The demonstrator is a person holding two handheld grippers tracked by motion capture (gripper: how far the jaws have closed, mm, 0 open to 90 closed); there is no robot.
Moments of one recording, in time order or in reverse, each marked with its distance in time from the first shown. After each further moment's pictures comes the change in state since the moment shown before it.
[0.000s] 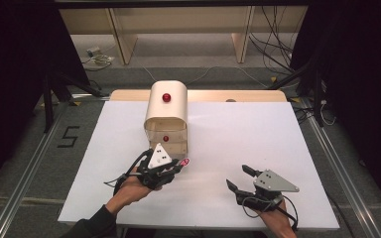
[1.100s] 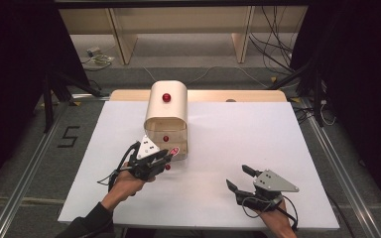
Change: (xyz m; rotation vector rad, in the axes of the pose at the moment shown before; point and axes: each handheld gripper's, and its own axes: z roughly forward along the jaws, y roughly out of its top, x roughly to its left) left arm 0.026 -0.004 -0.005 -0.042 0.097 -0.104; right arm 0.000 0.000 0.000 0.002 0.001 0.000
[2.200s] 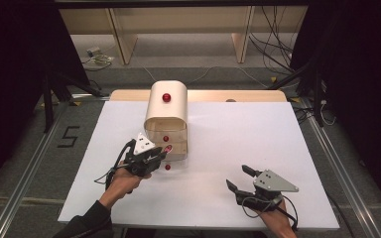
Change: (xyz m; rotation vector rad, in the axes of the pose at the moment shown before) left arm 0.016 -0.005 0.004 0.034 0.062 -0.038; right arm 0.000 0.000 0.000 0.003 0.002 -0.002
